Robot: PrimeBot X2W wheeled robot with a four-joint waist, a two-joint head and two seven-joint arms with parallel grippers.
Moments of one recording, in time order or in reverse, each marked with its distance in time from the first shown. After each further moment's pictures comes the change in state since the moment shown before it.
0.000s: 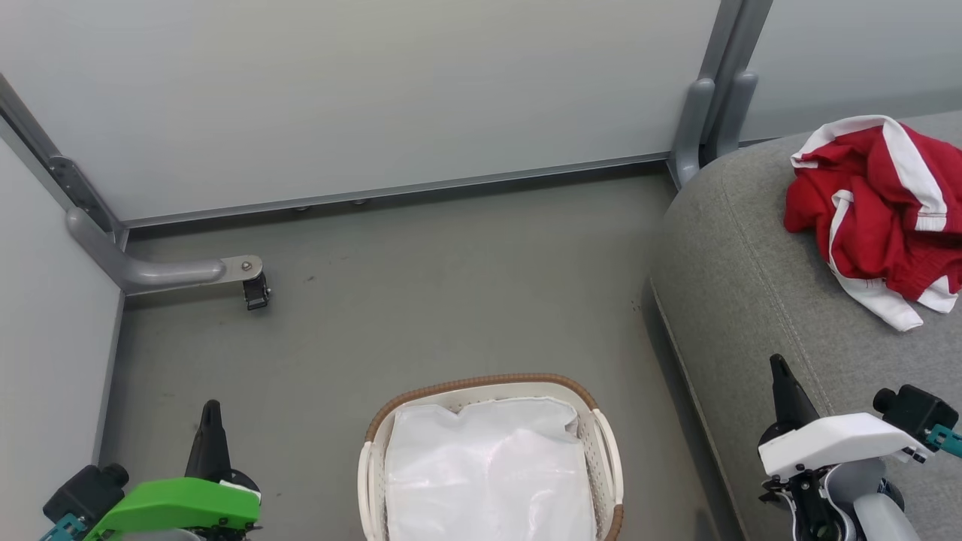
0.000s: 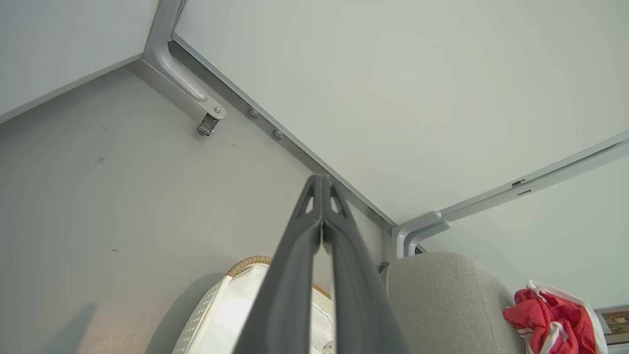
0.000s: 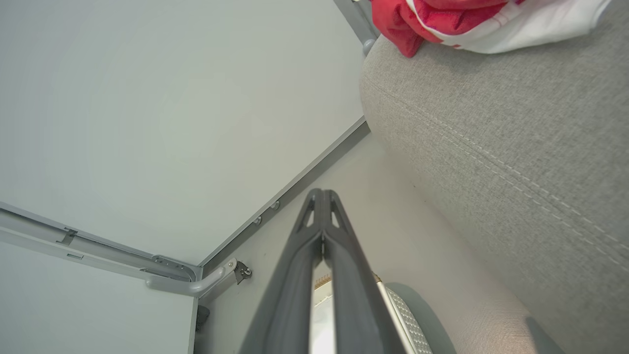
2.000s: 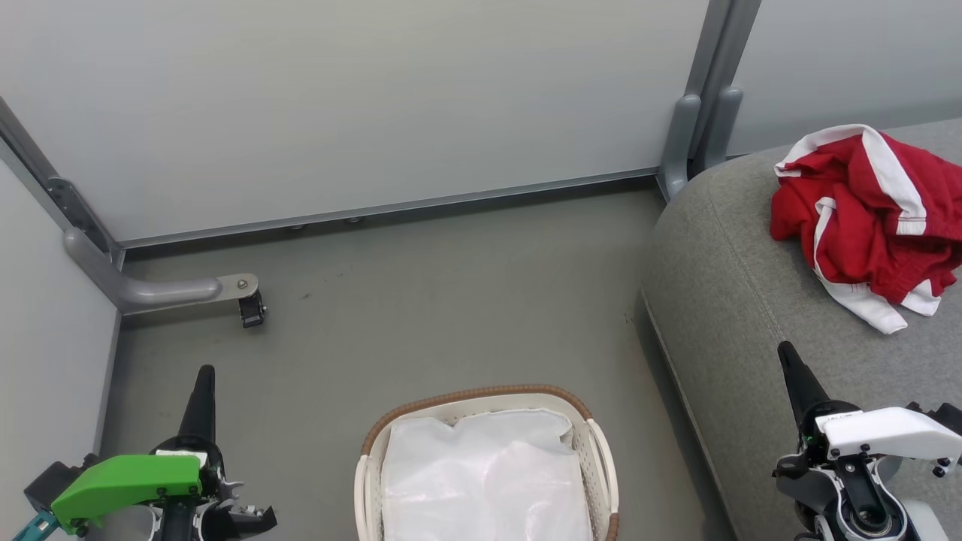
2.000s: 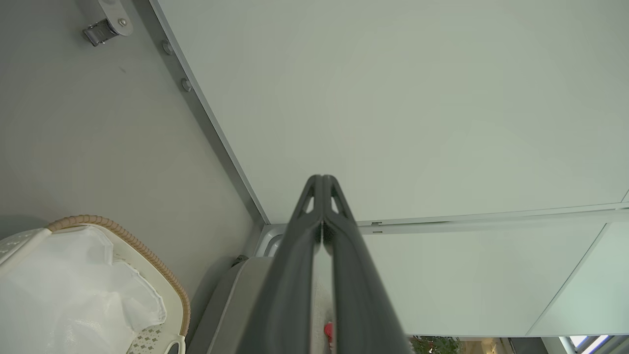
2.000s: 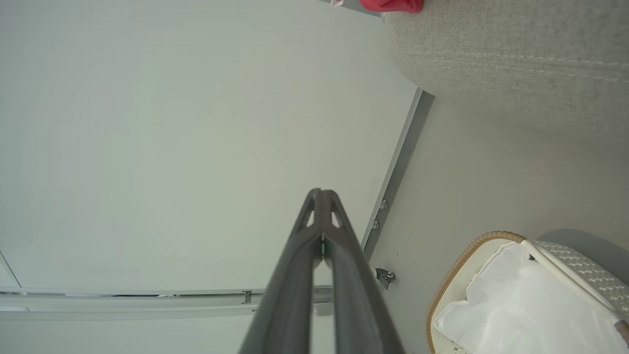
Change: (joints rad) left arm -0.042 0.002 0.037 -0.069 -0.572 0.000 0.159; right arm 0.015 -0.005 -0.044 -0.093 0.639 -0.001 0.158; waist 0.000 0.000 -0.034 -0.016
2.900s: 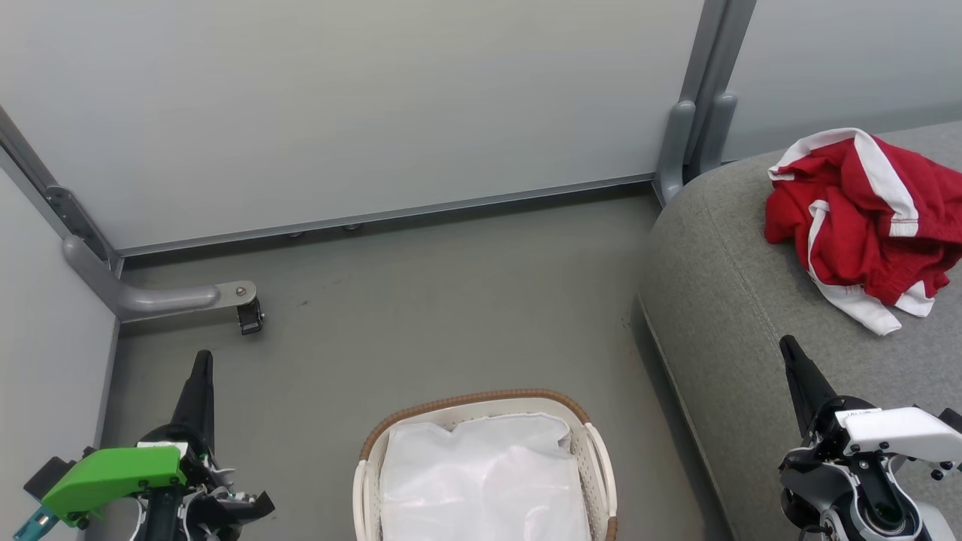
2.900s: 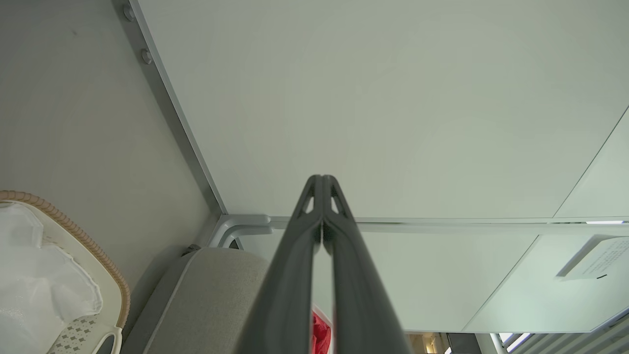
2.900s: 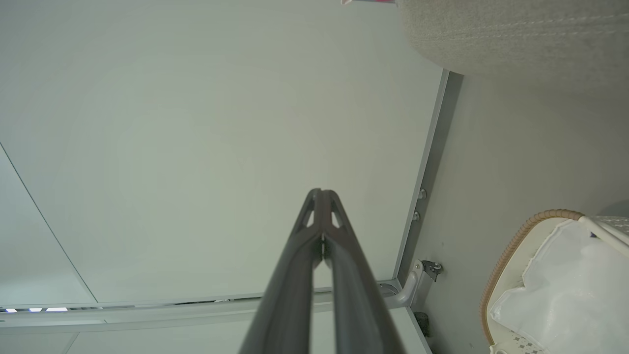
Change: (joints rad) left arm -0.016 0.001 0.012 -0.020 -0.162 0.000 0.044; right arm 0.004 -0.002 -0.013 -0.026 0.180 0.000 0.044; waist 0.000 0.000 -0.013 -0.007
